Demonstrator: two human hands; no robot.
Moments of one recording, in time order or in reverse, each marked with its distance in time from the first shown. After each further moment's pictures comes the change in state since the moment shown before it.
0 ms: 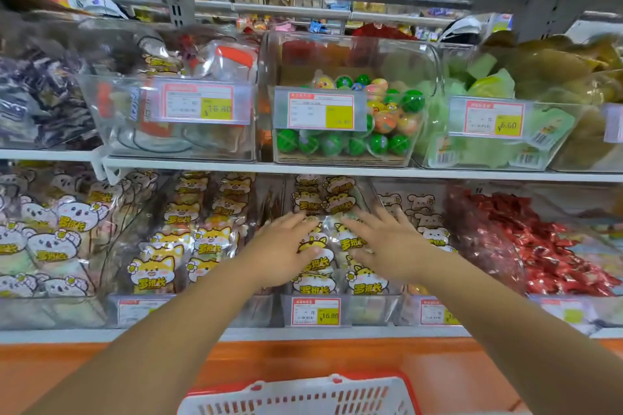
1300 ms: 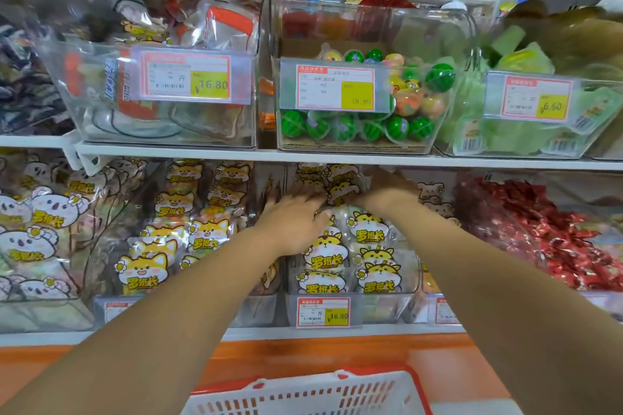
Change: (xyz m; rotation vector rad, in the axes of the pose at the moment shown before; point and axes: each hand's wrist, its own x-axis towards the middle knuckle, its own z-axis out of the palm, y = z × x) left_hand 0.051 -0.003 -0.005 0.070 -0.011 -0.071; right_hand 0.084 0.011 -0.018 0.371 0.104 0.513
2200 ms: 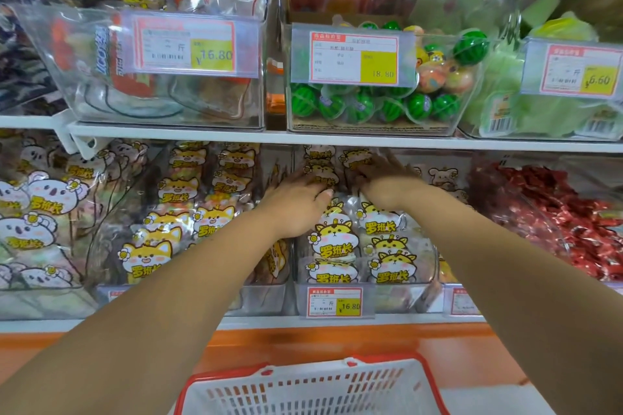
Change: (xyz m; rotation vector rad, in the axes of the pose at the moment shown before) left_hand 0.013 -0.018 0.005 -0.061 0.027 0.025; right_hand 0.020 0.003 0.023 -0.181 -0.102 -0.267
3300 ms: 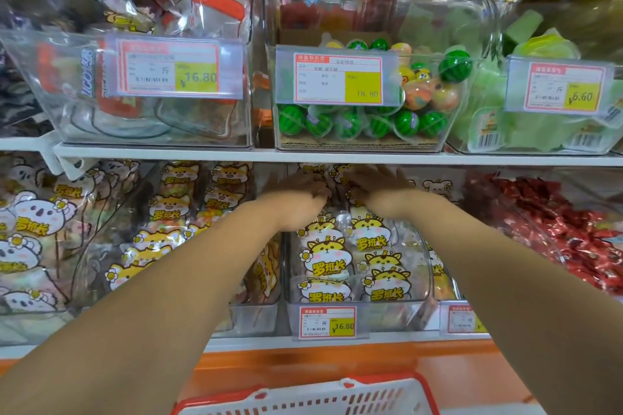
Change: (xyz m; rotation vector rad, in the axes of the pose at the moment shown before) left_hand 0.026 0.005 -0.019 0.125 -0.058 0.016; right_hand 0.008 0.012 -0.005 0.013 -0.001 -0.104
